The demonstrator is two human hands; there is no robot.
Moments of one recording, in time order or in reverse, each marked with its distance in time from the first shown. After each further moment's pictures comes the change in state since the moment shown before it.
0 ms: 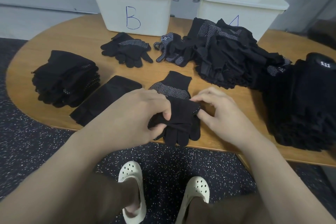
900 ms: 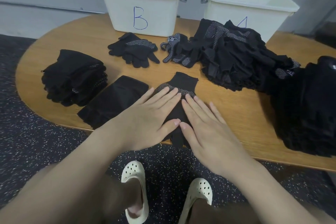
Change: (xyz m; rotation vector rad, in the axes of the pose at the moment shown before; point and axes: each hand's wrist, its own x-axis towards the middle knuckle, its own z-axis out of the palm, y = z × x) left_hand 0.001 -0.015 0.028 0.182 -0.292 -0.169; right_hand -0.028 -0.059 0.026 -0.358 -0.280 0.044
